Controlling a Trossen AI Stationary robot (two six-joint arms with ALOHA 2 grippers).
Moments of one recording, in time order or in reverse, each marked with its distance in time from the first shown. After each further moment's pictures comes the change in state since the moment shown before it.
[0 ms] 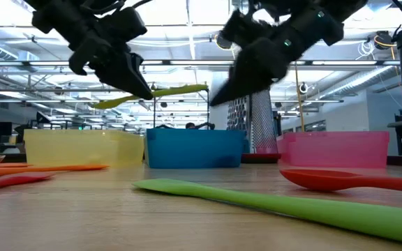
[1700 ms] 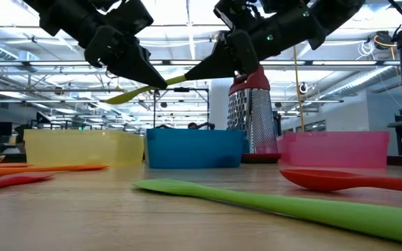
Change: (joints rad) left arm 0.000 0.026 0.000 0.153 0.019 -0.010; right arm -0.036 0.028 0.001 0.260 -0.052 -0.220
